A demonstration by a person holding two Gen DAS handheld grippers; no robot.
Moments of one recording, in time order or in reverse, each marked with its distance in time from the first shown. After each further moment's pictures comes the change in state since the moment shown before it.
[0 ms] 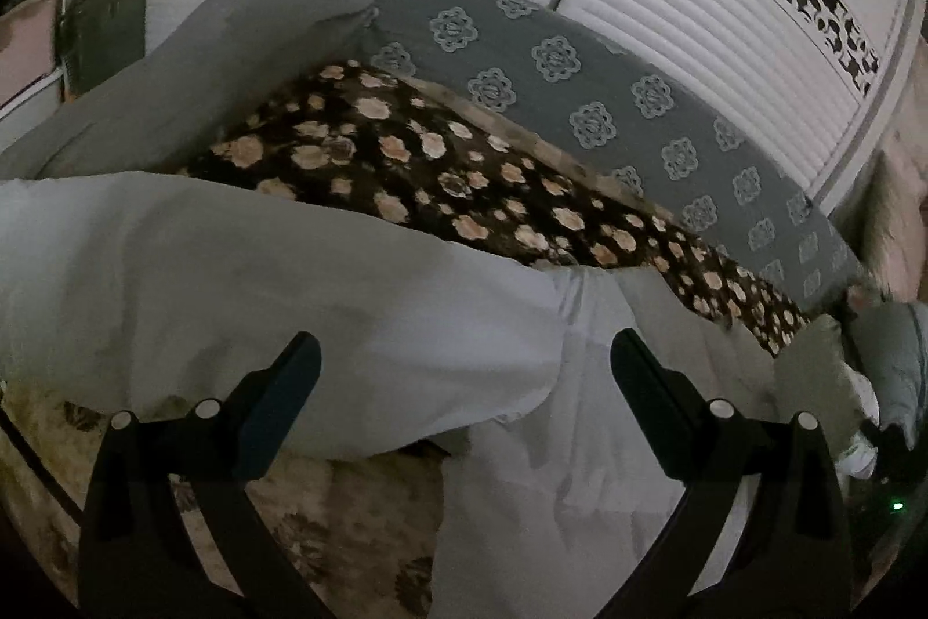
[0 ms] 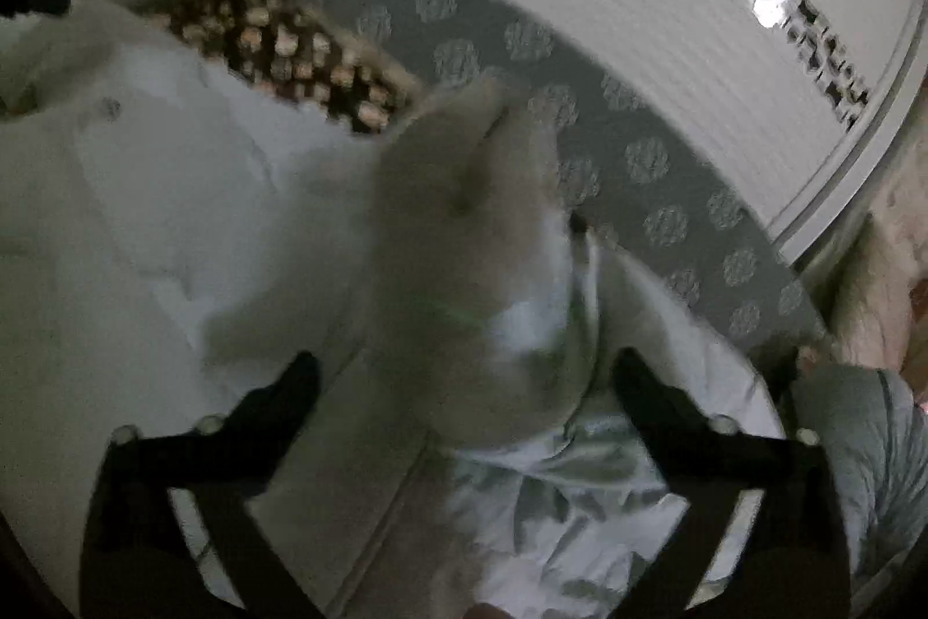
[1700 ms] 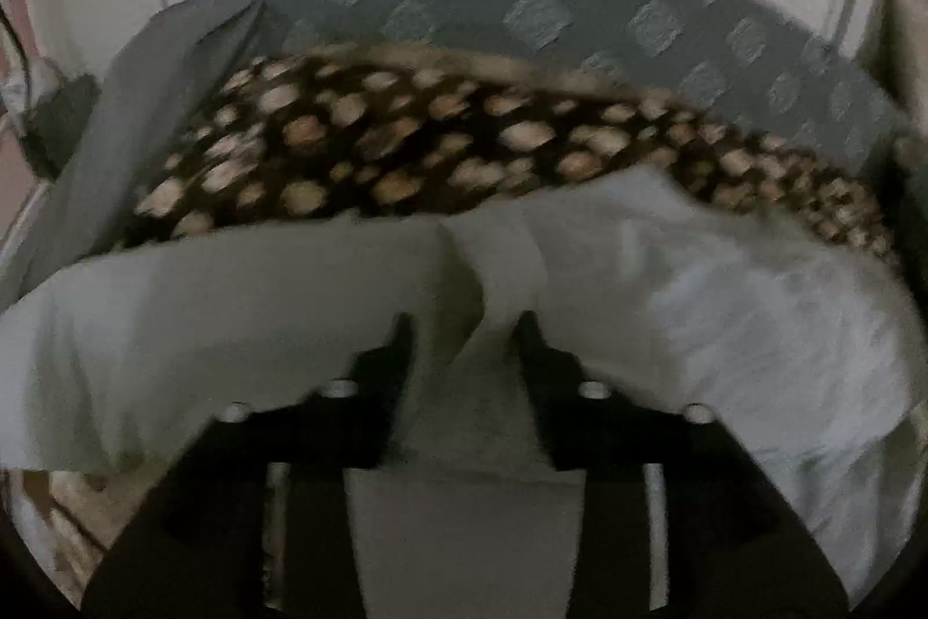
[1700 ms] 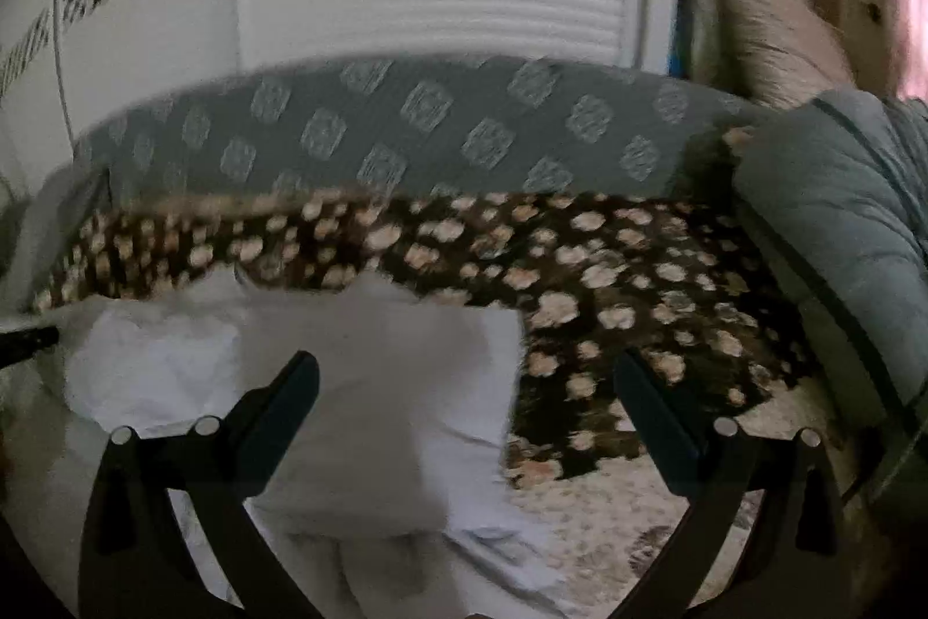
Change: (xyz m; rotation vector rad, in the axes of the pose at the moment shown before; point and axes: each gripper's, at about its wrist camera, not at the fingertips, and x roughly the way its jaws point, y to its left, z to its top) left arm 0.076 -0.110 -0.012 0.293 0.170 0.183; right arm 0.018 -0.171 -0.054 0.657 0.068 -0.037
